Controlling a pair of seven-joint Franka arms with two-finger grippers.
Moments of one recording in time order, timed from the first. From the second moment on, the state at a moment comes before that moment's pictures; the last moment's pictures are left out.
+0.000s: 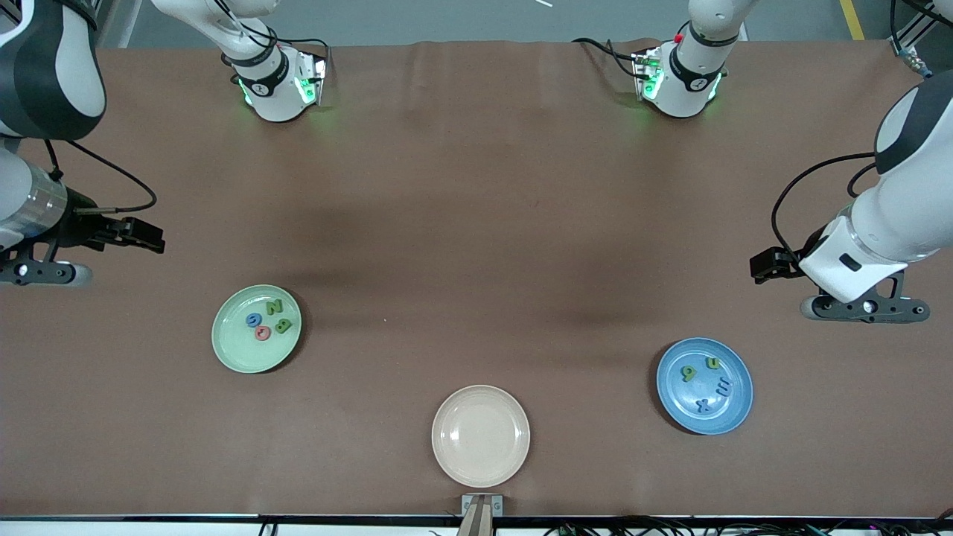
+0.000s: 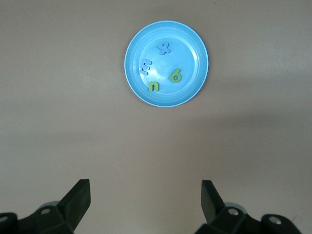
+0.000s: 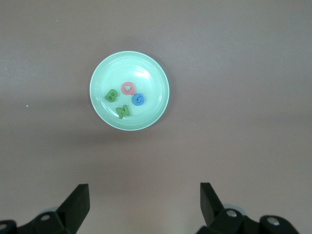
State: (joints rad) left arm 0.79 0.62 -1.30 -1.41 0.66 1.53 -0.39; right arm 0.01 0.10 -0.01 -1.64 -0.03 1.65 0.05
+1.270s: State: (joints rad) left arm 0.02 0.07 -0.10 -1.48 0.05 1.51 -0.14; right arm -0.01 -0.09 -0.01 -1.75 0.00 1.68 0.00
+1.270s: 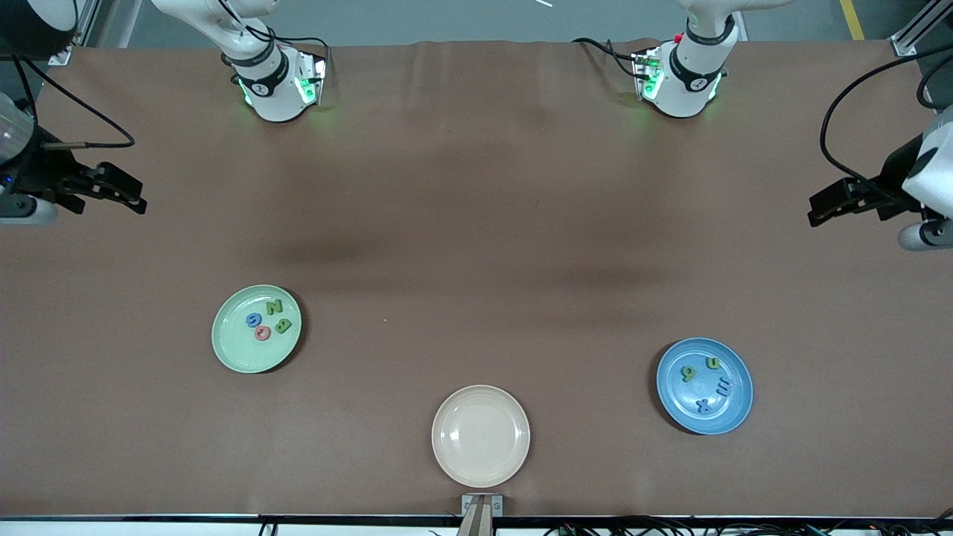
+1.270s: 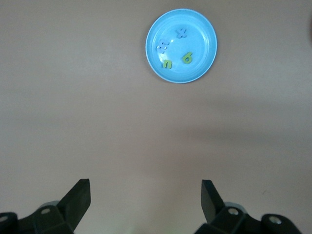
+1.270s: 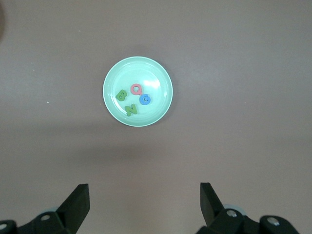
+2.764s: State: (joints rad) left arm -0.03 -0.05 -0.08 -1.59 0.01 1.53 -0.10; right arm -0.01 -0.07 -0.01 -1.73 0.00 1.67 -0.05
